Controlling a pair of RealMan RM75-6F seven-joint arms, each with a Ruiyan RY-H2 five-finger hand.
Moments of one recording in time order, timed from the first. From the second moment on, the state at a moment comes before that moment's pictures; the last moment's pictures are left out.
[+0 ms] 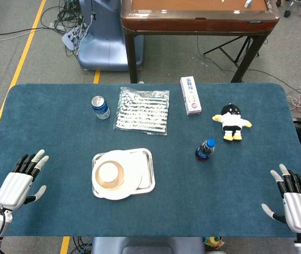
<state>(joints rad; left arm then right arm) -0.22 -1.12 0.00 -1.62 1.58 1.38 0.10 -0.08 -1.12 -0.02 -1.79 -1.51 1.53 -0.25</state>
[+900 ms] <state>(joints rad) -0.28 -1.08 -0.01 -1.63 1.67 1.37 0.05 -0.05 -1.11 -0.01 -1.78 -1.46 1.47 -0.22</state>
